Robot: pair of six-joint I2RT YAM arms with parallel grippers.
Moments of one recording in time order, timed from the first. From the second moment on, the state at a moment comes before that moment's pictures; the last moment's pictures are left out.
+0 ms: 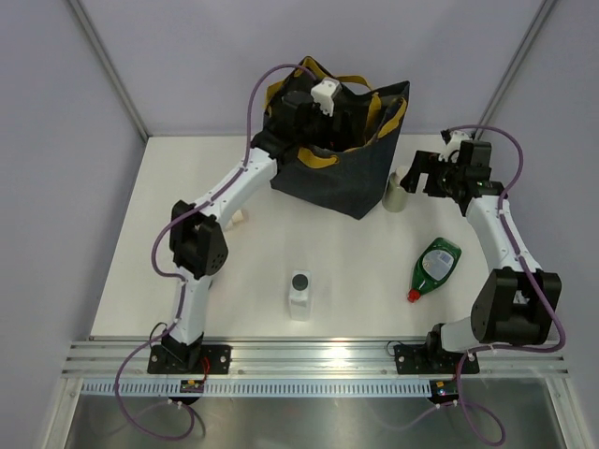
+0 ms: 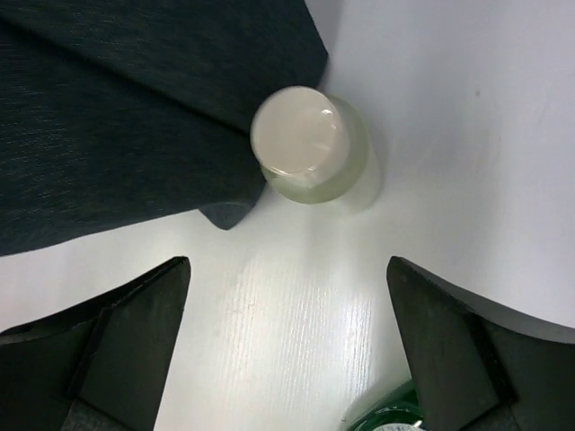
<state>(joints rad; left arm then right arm) -0.58 2.16 2.12 -0.29 0.19 -0.13 -0.09 1.42 1.19 -0.39 -0.37 0.09</state>
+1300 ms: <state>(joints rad) -0.54 0.67 0.85 -0.35 -0.19 -0.20 0.09 1.83 1.31 -0.22 0.15 0.41</state>
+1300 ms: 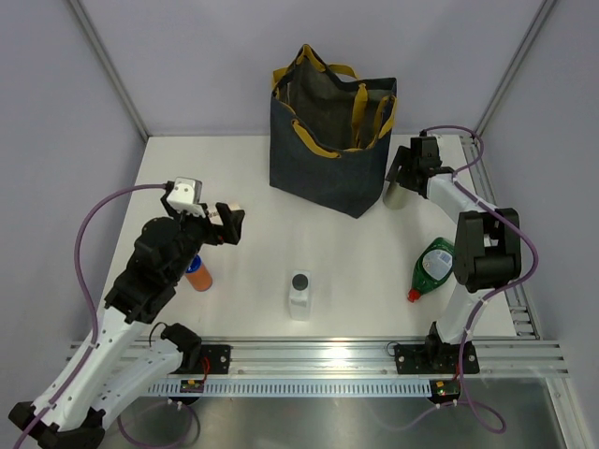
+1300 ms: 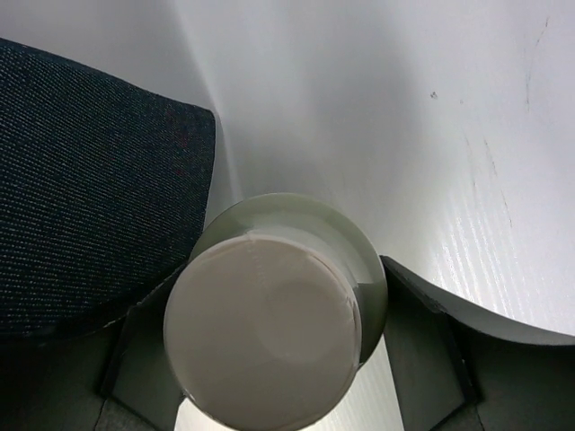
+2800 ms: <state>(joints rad) -0.54 0.72 0.81 -0.30 -0.17 -0.30 -0.12 1.54 1.94 -0.18 -0.84 0.84</state>
